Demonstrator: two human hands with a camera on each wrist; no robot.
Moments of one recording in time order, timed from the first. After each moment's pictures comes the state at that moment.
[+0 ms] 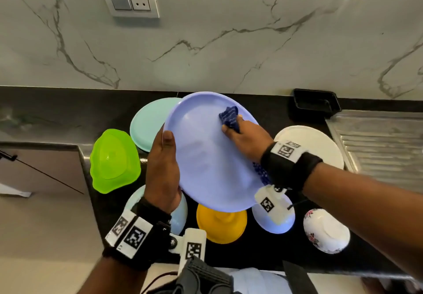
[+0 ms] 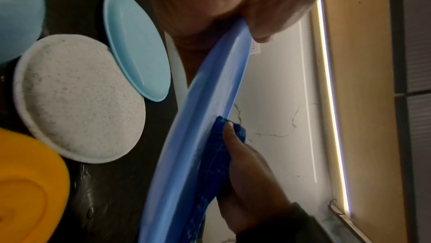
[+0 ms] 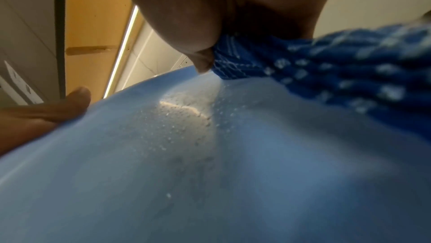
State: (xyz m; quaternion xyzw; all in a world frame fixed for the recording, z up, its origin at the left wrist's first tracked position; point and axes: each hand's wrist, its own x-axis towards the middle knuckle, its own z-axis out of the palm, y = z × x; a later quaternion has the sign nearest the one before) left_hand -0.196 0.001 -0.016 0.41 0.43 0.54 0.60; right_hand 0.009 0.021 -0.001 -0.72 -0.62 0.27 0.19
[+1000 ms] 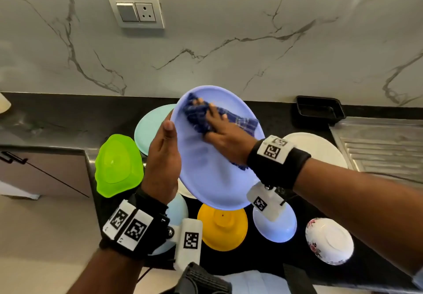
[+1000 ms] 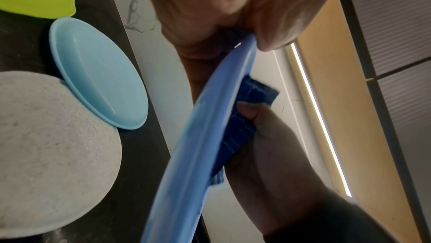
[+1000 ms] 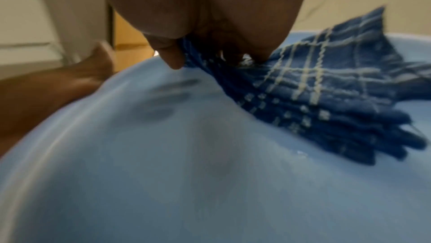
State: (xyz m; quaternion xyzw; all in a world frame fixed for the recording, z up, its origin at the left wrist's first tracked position) left_hand -0.184 0.007 0.021 0.47 0.37 0.54 0.59; right_hand -0.023 0.028 0.030 -0.55 -0.74 0.32 0.23
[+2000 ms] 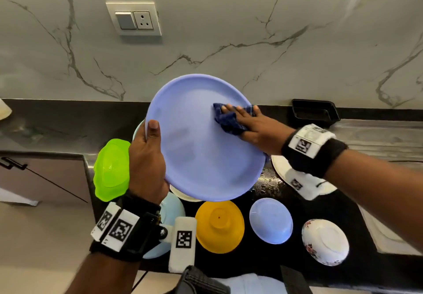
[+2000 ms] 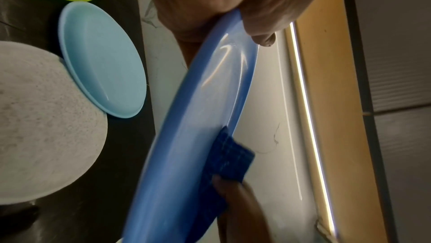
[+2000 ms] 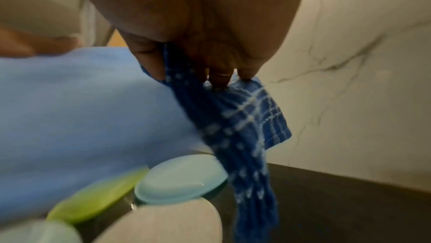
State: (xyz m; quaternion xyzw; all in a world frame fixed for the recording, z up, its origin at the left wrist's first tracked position) left_hand -0.191 0.002 0.038 0.46 0.45 0.59 0.49; right_hand 0.063 0.027 0.038 -0.59 -0.79 0.18 0.03
